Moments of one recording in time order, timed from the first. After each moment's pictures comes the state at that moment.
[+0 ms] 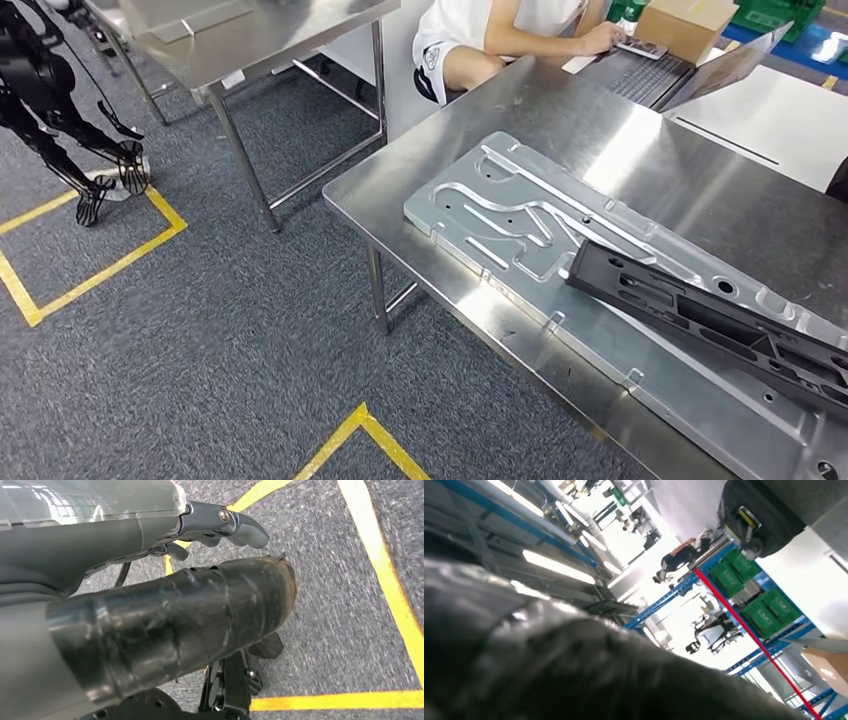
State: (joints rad) left arm -0.07 -0.10 1.34 -0.20 -0.88 -0.07 -0.39; right arm 0.50 -1.49 -1.07 -1.77 0.63 0.76 0.00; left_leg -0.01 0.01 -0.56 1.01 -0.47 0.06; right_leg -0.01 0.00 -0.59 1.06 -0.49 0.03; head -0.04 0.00
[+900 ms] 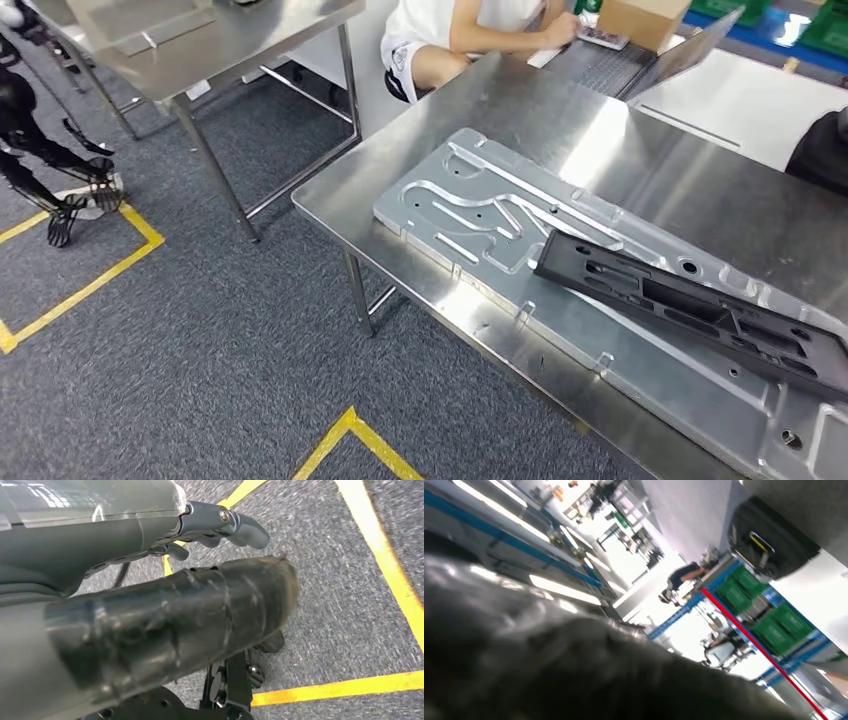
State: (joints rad) left arm -0.07 -0.10 1.34 -0.20 -0.88 -0.07 -0.39; right arm 0.54 -1.49 -1.11 -1.77 0.57 0.74 0.03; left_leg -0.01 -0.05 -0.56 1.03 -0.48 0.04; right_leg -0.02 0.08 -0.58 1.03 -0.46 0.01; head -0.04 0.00
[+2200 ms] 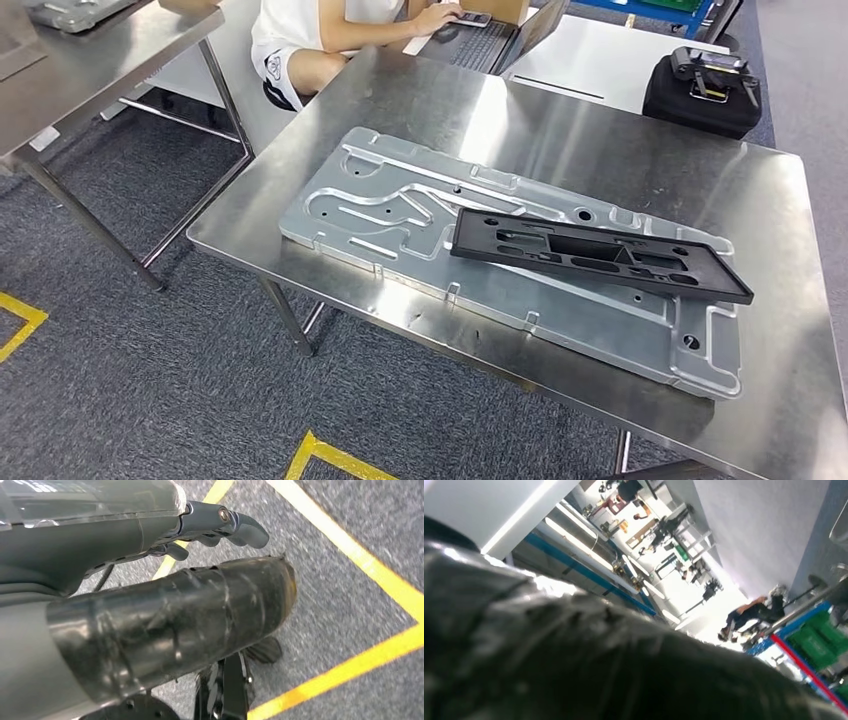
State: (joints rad) left arm -0.07 -0.10 1.35 -0.20 -0.90 -0.09 -0.39; right arm 0.62 -1.49 -1.21 -1.78 0.68 0.76 -0.03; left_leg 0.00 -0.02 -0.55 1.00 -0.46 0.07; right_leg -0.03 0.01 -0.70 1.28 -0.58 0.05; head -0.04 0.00
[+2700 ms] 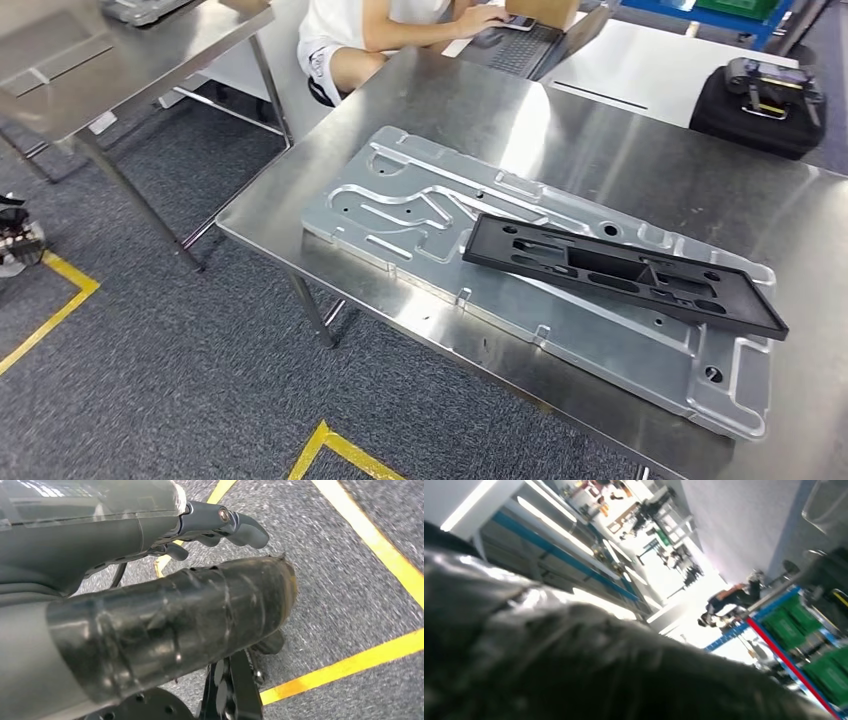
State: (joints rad) left arm -0.08 -0.10 1.35 -0.20 -0.90 -0.09 -0.39; right arm 0.63 -1.48 -1.25 -1.81 0.71 0.81 -0.06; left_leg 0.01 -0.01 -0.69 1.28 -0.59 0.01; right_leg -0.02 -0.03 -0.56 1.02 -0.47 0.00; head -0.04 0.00
